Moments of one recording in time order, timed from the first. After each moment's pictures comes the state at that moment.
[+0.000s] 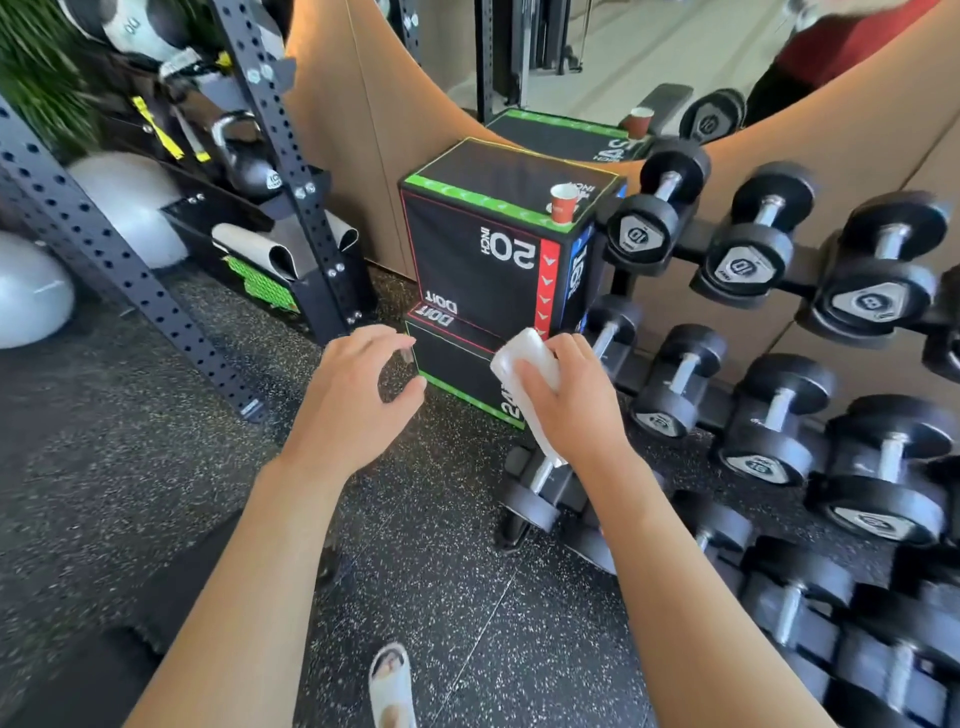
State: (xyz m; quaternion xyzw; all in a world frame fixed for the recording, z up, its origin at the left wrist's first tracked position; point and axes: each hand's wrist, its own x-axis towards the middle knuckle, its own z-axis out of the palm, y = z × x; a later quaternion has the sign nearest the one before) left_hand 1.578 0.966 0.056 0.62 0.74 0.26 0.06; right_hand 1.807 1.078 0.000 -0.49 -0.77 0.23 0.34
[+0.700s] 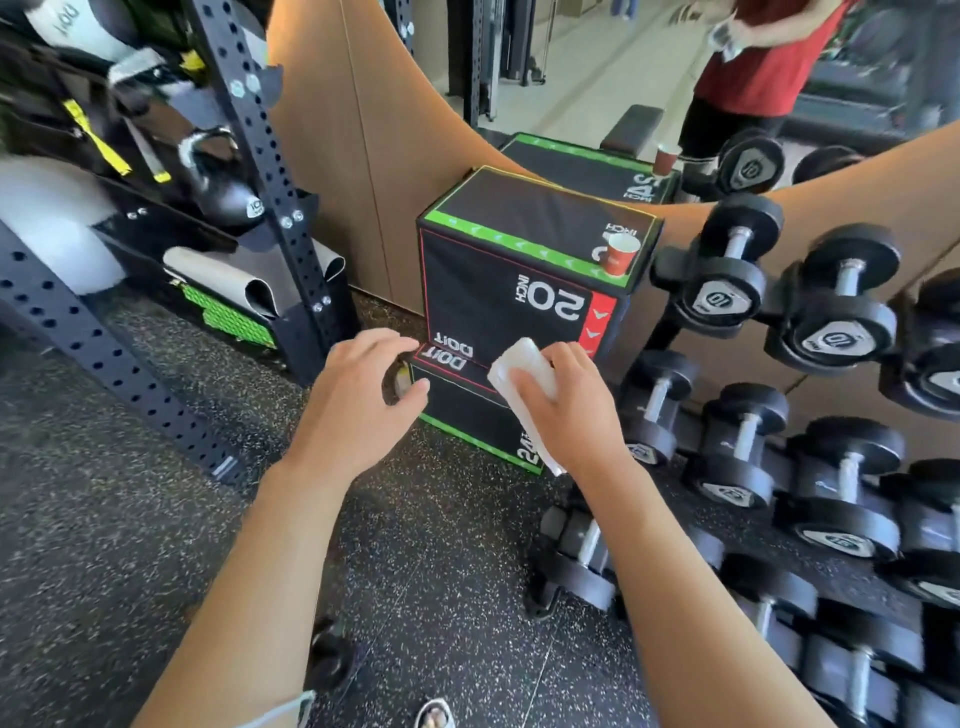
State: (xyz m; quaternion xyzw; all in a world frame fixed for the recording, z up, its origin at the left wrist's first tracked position) left_hand 1.312 1.124 0.045 0.64 0.71 0.28 0.10; right_hand 1.554 1.206 0.010 -0.53 -0.77 0.18 0.31
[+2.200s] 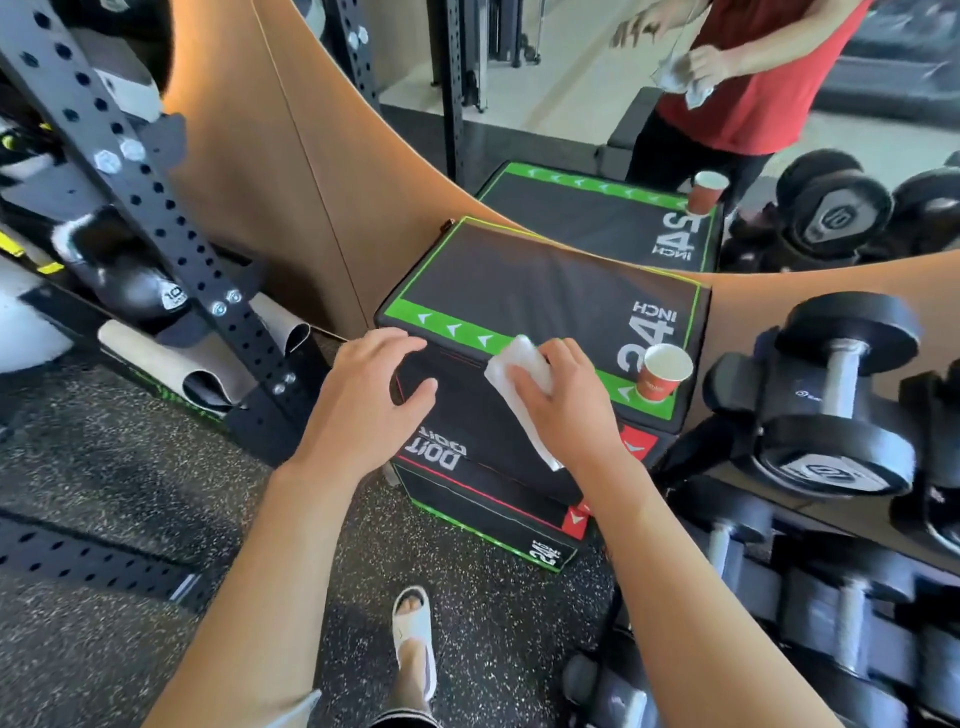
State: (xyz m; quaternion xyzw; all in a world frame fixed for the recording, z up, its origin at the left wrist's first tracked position) left_hand 1.258 1.555 0.021 0.66 0.70 0.26 0.11; right_hand 1.492 1.632 -0.030 -0.54 -0.75 0.20 0.32
